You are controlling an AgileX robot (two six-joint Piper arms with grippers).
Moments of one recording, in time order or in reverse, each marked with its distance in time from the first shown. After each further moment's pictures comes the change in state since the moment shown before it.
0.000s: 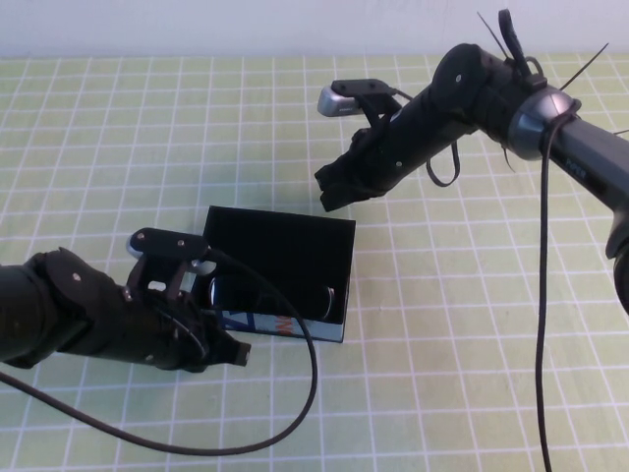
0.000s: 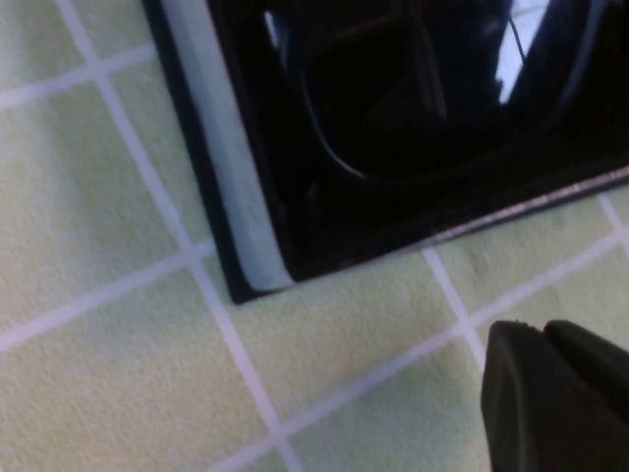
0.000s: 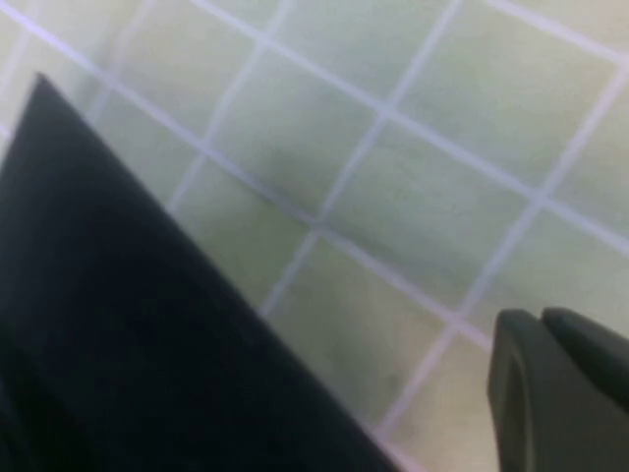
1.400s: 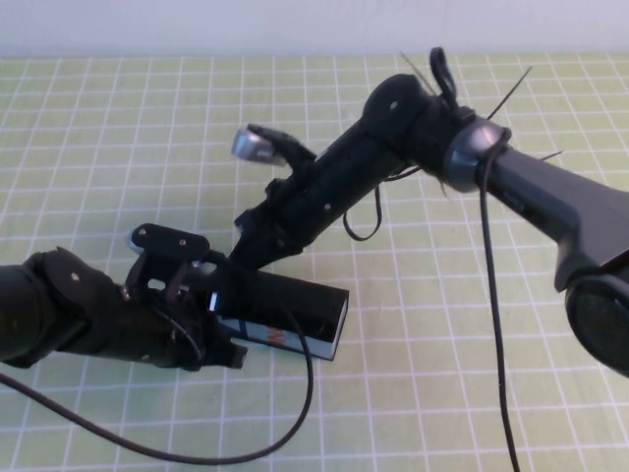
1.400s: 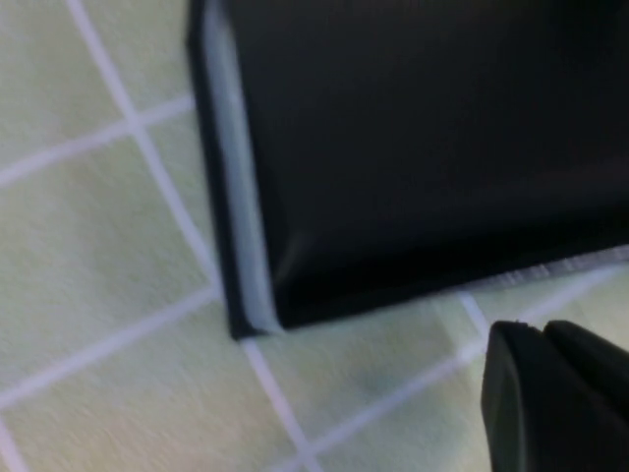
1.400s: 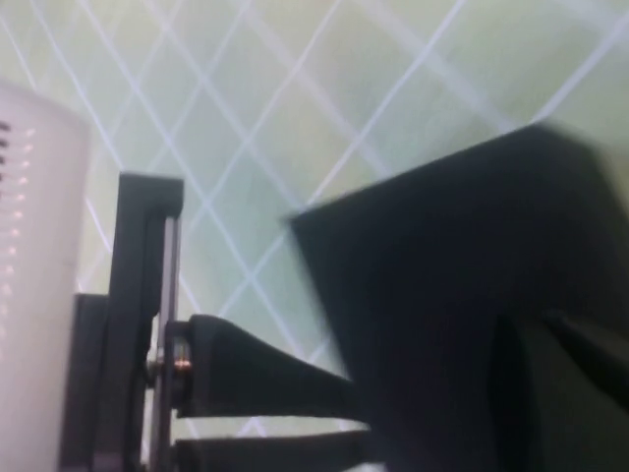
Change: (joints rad) right arm 0.138 0.024 0.000 0.297 0.212 -0.075; left arm 0.000 0.000 0.000 -0.006 -0.032 0.066
